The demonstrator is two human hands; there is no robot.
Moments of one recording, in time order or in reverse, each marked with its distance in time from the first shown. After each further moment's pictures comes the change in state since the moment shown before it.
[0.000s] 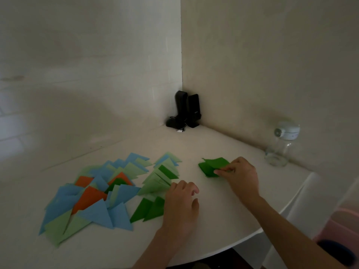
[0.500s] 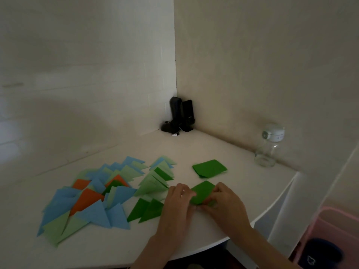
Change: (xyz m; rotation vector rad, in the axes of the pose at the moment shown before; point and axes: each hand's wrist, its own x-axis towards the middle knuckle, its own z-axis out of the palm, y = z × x) left_hand -0.017 -0.004 0.003 -0.087 0.024 0.181; right_hand -0.084 -0.015 -0.006 -0.094 -0.166 -0.224
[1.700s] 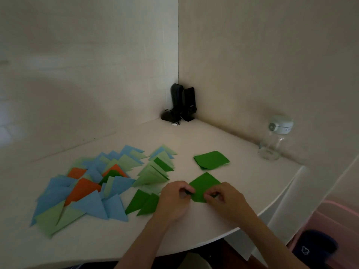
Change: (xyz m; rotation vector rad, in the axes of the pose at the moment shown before) left_hand 0.020 -0.014 -0.004 -0.285 -0.215 -0.420; right_hand 0.012 0.016 0.002 0.033 -0.344 0.169
